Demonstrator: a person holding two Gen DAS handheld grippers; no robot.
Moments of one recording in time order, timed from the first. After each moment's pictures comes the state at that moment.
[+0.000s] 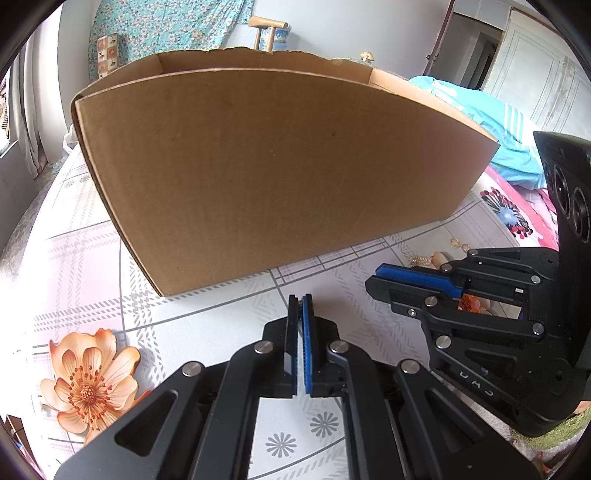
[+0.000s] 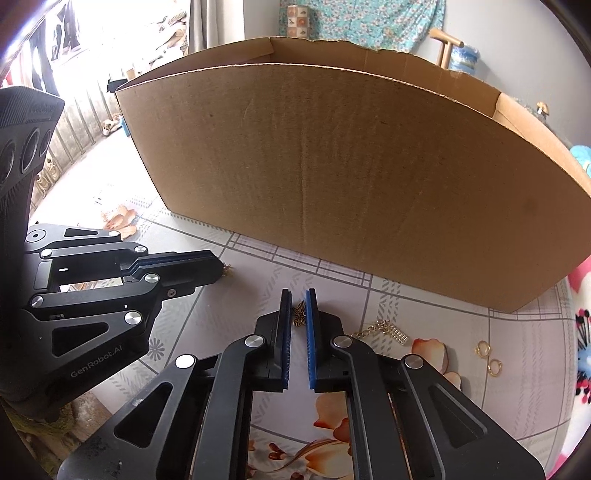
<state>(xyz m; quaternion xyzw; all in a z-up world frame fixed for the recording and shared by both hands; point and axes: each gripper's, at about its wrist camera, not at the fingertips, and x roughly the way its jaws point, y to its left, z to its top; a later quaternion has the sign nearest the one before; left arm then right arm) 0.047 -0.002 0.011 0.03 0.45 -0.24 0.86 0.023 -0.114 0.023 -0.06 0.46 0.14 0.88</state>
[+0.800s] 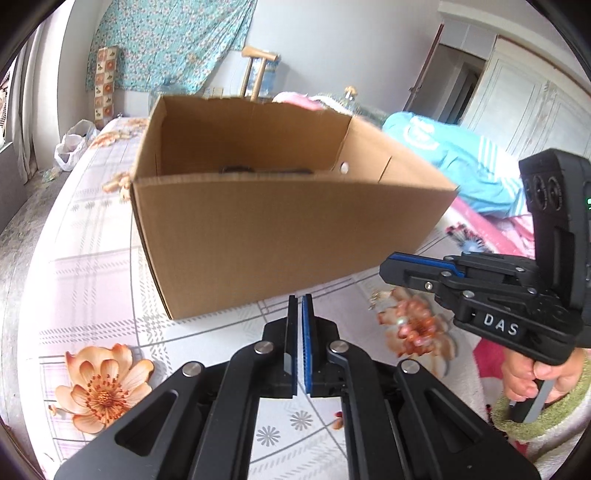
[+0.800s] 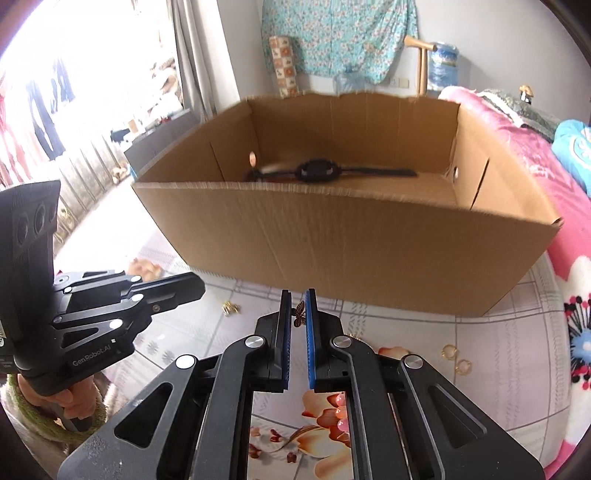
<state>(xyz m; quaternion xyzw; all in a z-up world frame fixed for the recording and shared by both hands) 0.033 0.013 0.054 -0.02 0.40 -0.28 0.87 0.018 -0.169 0.075 0.03 0.41 0.16 0.90</state>
